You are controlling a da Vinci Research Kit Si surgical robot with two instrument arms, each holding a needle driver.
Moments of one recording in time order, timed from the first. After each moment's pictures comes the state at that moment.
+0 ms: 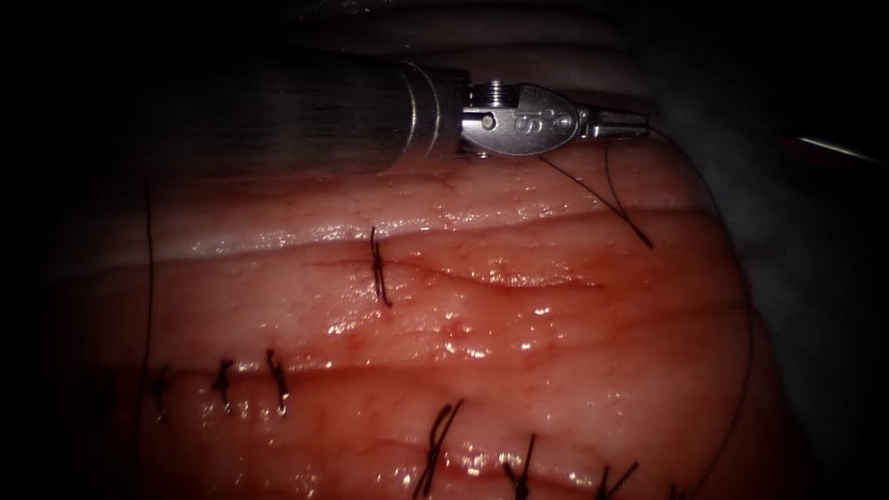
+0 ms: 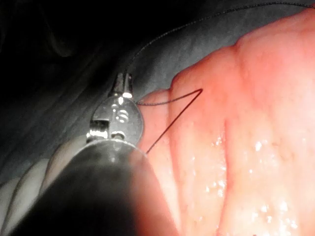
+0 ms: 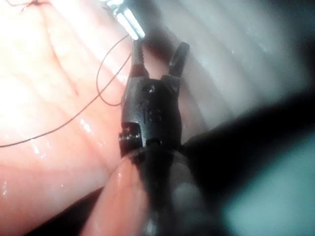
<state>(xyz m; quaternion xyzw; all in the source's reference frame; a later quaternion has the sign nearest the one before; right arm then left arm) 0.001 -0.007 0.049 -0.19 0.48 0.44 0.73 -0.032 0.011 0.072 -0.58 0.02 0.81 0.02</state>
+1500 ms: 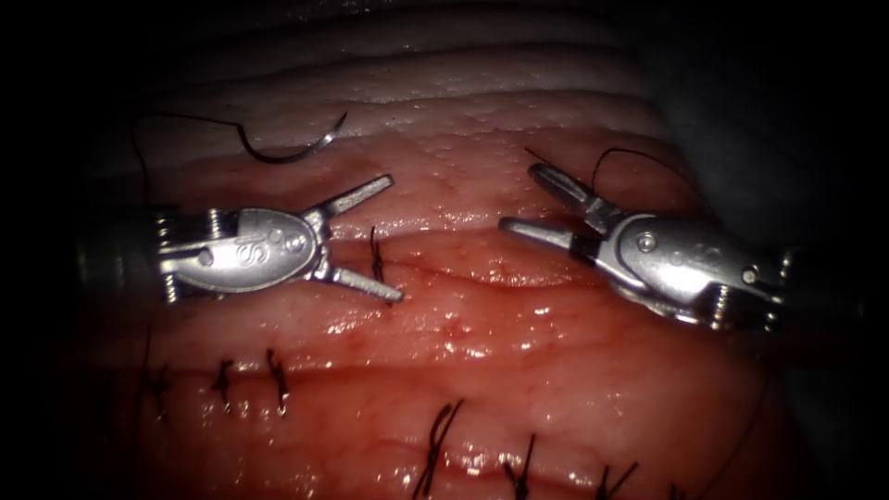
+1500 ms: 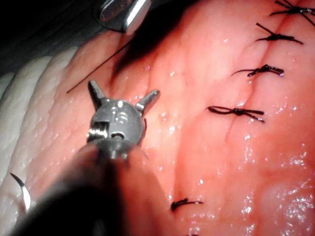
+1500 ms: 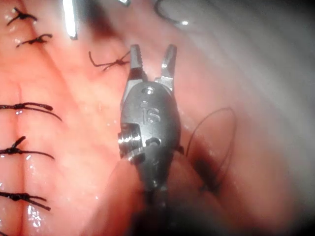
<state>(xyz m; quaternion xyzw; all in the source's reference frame) 0.020 -0.013 0.054 -0.04 0.53 0.36 0.76 -0.013 -0.001 0.062 -0.52 -0.01 0.85 0.11</state>
